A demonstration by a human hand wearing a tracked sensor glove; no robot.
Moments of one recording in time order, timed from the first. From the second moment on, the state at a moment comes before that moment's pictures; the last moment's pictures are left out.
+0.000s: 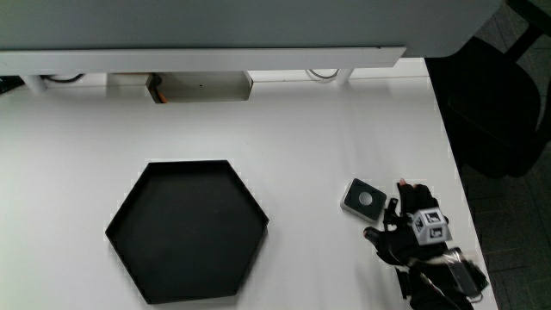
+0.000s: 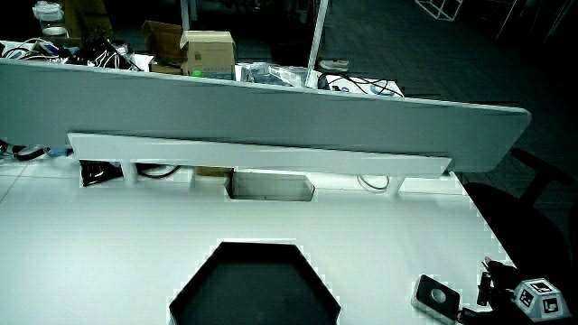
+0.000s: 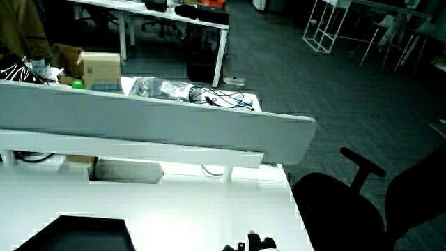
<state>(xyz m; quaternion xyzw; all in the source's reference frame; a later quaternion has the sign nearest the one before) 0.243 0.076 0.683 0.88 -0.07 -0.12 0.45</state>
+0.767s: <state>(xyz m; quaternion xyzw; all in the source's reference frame) 0.211 0.042 0.697 0.84 -0.04 -0.22 0.50</state>
